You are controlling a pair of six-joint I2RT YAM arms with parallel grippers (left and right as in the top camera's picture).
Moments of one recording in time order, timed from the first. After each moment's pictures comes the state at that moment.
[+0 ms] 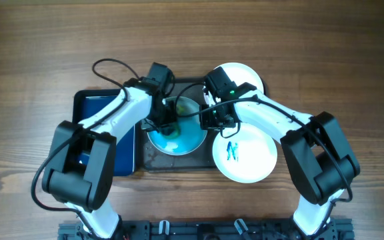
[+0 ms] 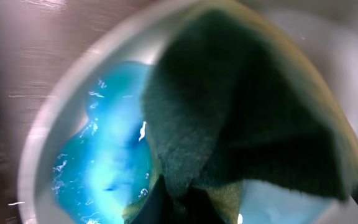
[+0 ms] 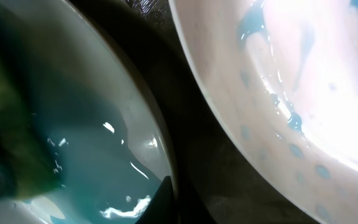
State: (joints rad) left arm -0.36 1.86 1.14 -0.77 0.12 -0.54; right arm 0.55 1.94 1.19 -0.60 -0.26 0.50
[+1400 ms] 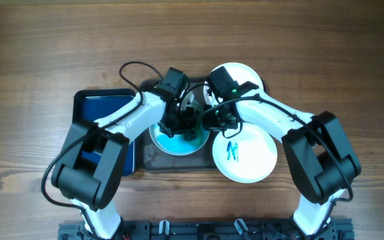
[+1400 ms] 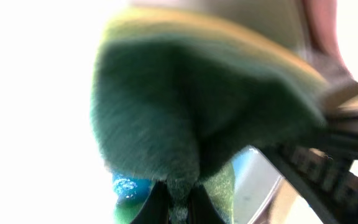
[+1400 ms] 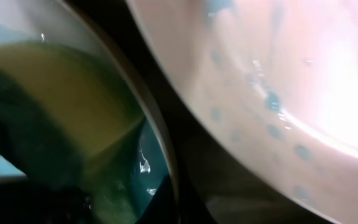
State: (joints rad) left arm -0.45 1.89 1.14 -0.69 0.34 -0.43; right arm 0.54 1.94 1.19 -0.64 -0.28 0.52
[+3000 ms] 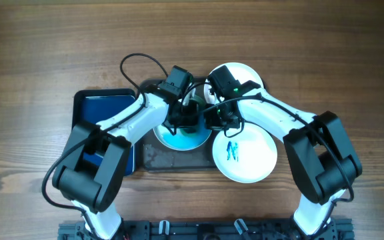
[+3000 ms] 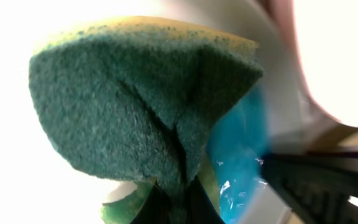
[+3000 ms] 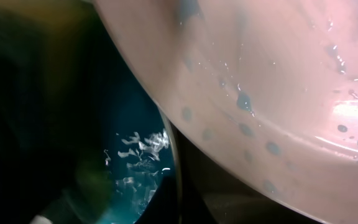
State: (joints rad) left arm -0.50 1.88 1.14 -0.57 0.26 -0.41; right arm 0.53 1.94 1.20 -0.65 -0.26 0.53
